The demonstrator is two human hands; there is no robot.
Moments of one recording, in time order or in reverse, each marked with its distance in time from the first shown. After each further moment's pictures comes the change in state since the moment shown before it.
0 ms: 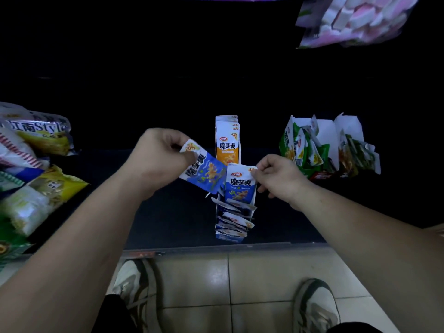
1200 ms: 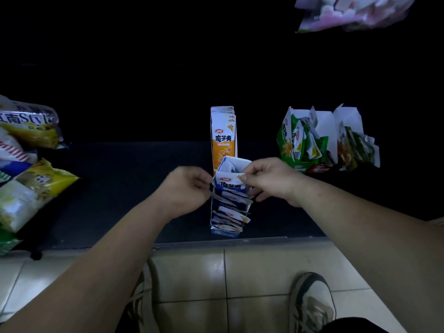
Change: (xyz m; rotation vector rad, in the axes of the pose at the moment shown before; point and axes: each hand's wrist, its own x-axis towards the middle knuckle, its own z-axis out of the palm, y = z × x) left_hand -0.005 -0.066 0.069 0.153 -0.248 -0.114; right_hand -0.001 0.001 0.001 -0.006 -0.250 0.084
